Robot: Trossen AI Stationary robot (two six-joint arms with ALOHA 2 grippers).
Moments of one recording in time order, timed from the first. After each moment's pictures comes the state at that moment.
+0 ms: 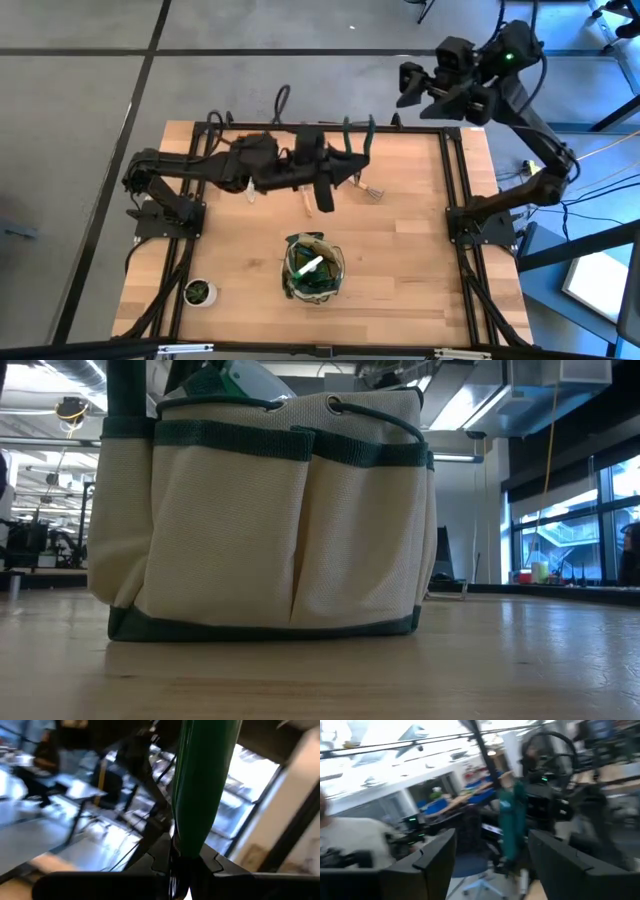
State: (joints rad) left arm -0.13 1.62 1.76 0.06 -0.30 -0.43; right arm -0.59 1.37 1.80 -0.01 -1.25 0.80
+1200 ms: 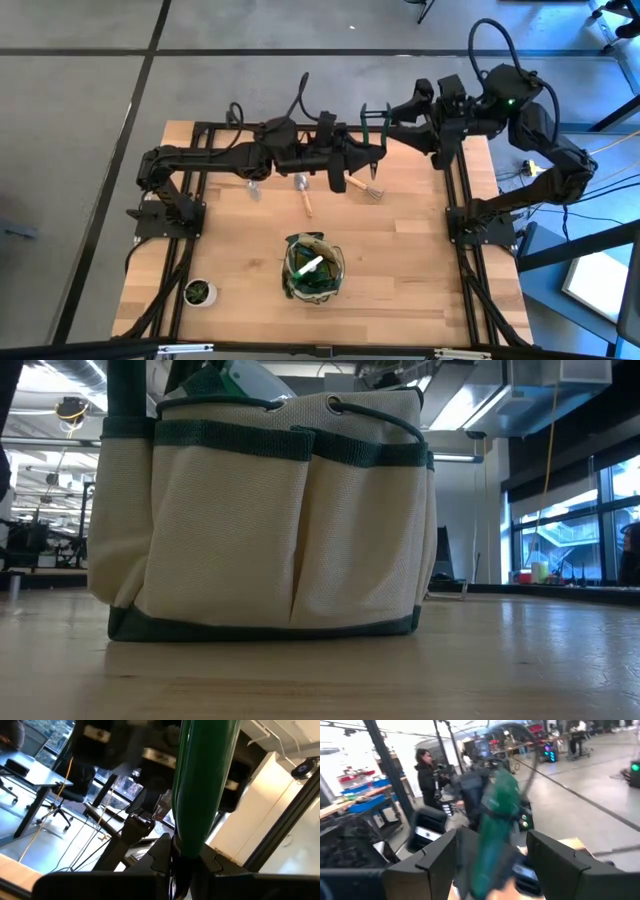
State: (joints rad) left arm 0.01 1.71 1.76 0.21 -0.03 -0.61; right arm -0.16 1.25 1.80 -0.56 -0.25 0.26
